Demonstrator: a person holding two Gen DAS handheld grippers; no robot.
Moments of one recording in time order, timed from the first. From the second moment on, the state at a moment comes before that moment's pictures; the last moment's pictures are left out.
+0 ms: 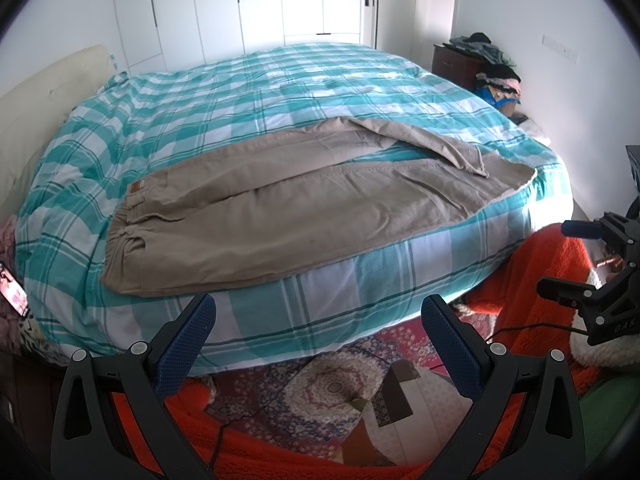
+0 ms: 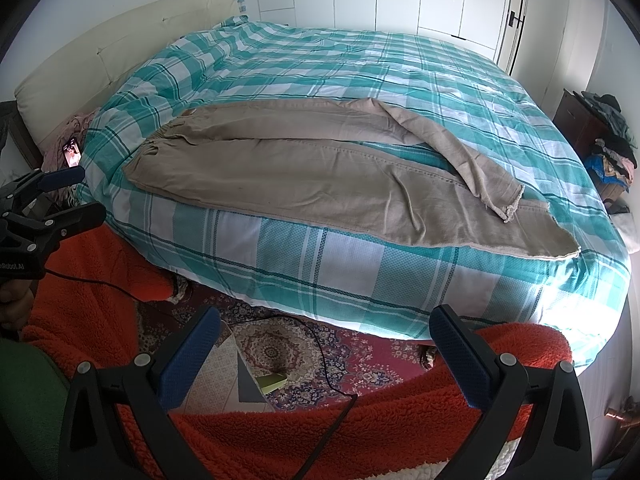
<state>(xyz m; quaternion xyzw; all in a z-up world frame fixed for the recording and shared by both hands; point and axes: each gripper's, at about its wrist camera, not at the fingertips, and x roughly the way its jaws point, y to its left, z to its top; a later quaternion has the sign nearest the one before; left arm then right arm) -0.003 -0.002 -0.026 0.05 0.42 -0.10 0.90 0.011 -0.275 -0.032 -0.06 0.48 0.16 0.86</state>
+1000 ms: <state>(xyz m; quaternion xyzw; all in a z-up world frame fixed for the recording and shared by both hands) 0.020 0.013 -0.051 0.01 0.48 -0.08 0.87 0.012 -0.279 -0.038 -0.04 0.48 0.16 0.86</state>
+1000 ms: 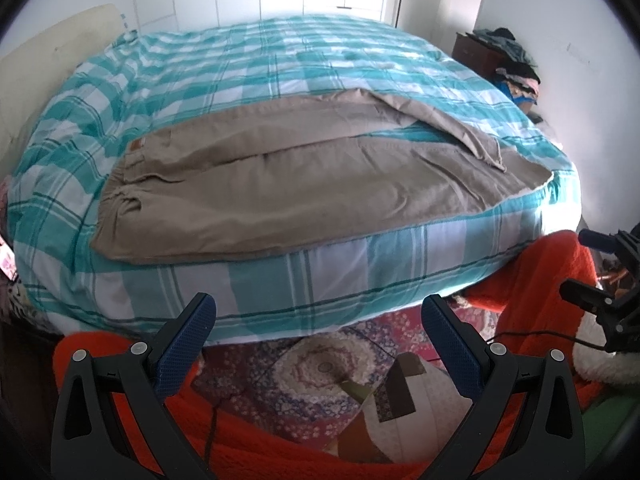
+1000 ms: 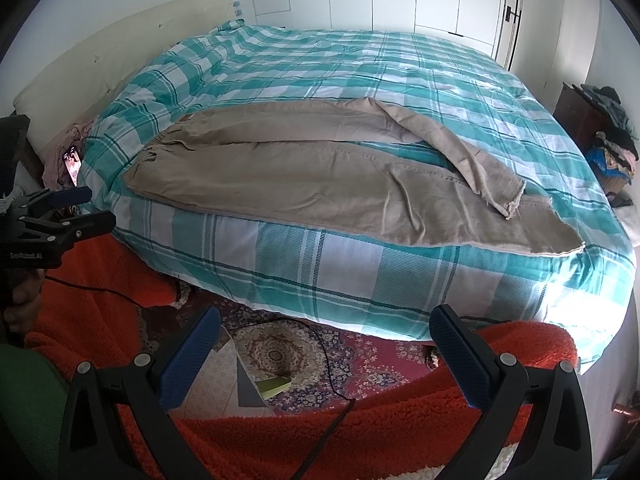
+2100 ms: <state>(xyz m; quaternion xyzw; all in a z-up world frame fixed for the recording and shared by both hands) 0.174 -0.007 -0.095 -0.03 0.54 -0.07 0.84 0.330 -0.317 -0.177 -0.29 0.48 0.10 0.82</state>
